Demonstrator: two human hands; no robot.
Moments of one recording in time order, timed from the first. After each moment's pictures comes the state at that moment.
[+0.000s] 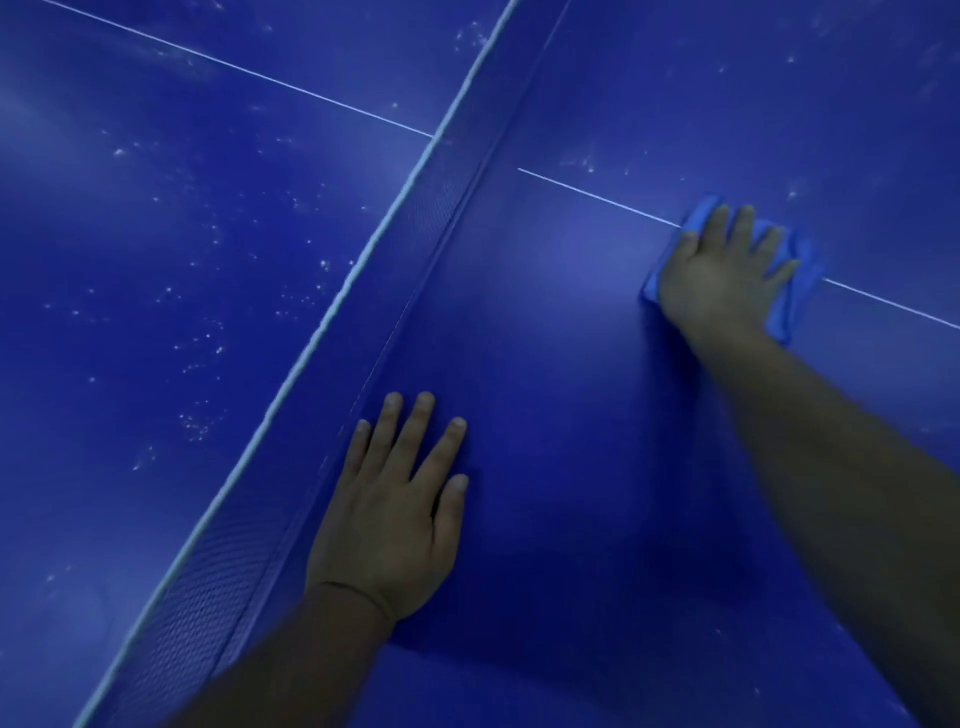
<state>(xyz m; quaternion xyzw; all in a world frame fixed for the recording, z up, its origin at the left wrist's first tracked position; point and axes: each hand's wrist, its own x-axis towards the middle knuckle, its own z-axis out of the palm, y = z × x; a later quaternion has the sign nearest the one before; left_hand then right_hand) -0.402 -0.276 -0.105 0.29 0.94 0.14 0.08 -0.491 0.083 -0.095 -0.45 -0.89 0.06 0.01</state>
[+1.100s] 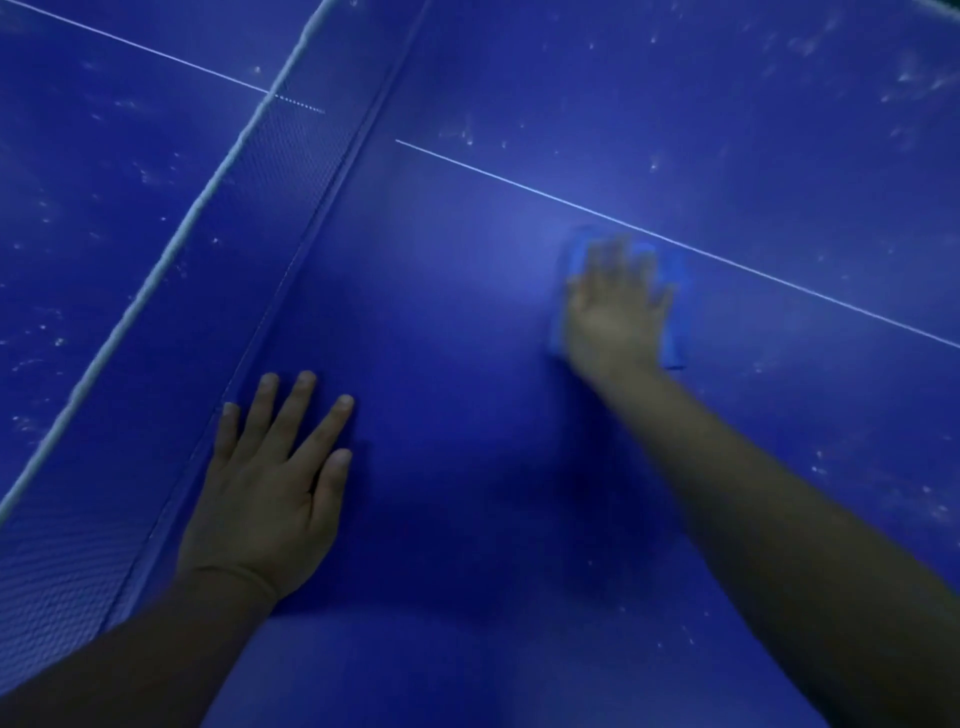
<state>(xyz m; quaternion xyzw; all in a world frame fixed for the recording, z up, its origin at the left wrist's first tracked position) -0.404 -0.276 -0.101 0.29 0.94 0.14 0.09 -0.401 0.077 -0.108 -0.32 -0.95 0.00 0.08</state>
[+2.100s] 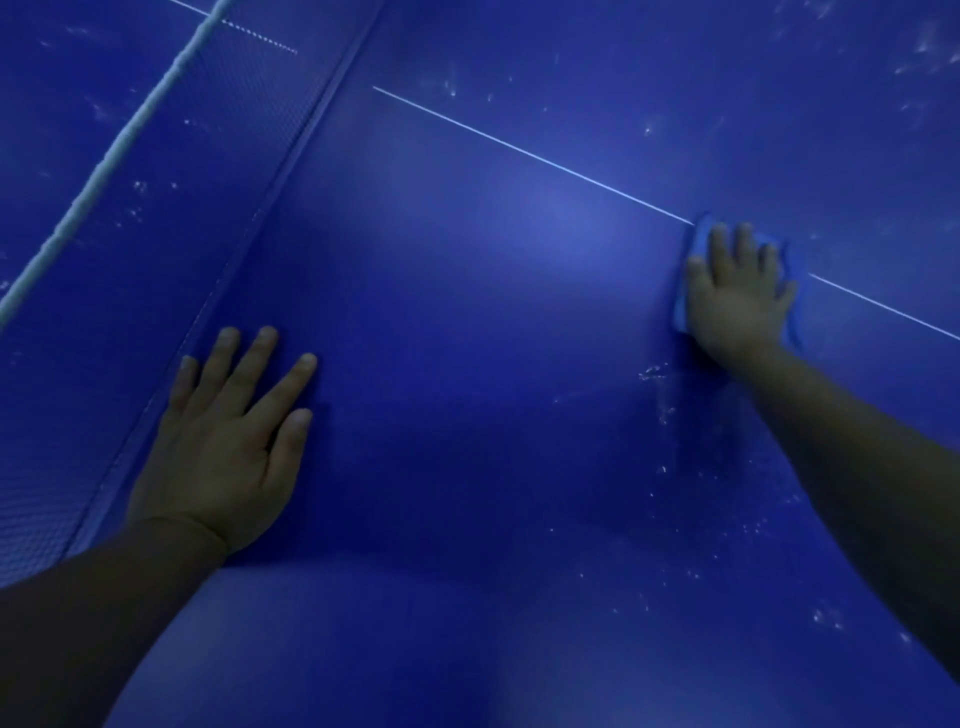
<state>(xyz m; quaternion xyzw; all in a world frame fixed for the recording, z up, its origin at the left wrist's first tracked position) -0.406 -0.273 -0.102 0.29 0.95 0.12 0.09 -0.336 0.212 -0.097 -0.38 -0.92 0.02 -0.01</state>
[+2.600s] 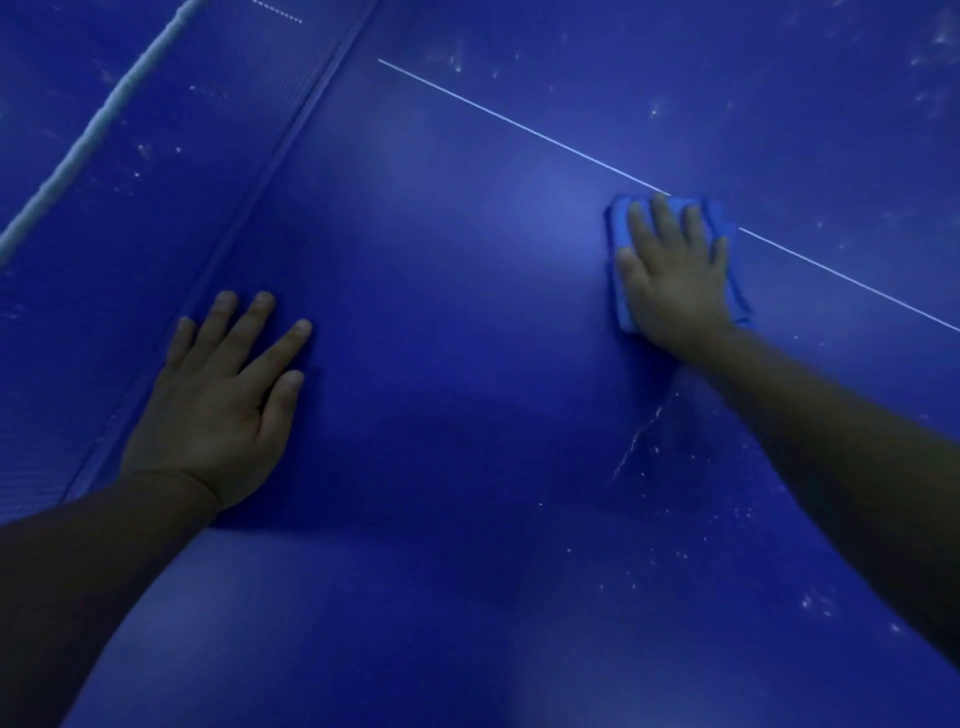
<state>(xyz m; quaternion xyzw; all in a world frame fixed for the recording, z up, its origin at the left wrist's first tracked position) -0.404 -0.272 -0.102 0.28 0.95 0.13 0.08 -0.349 0.167 -0.094 -0.21 -0.98 0.00 -0.01</state>
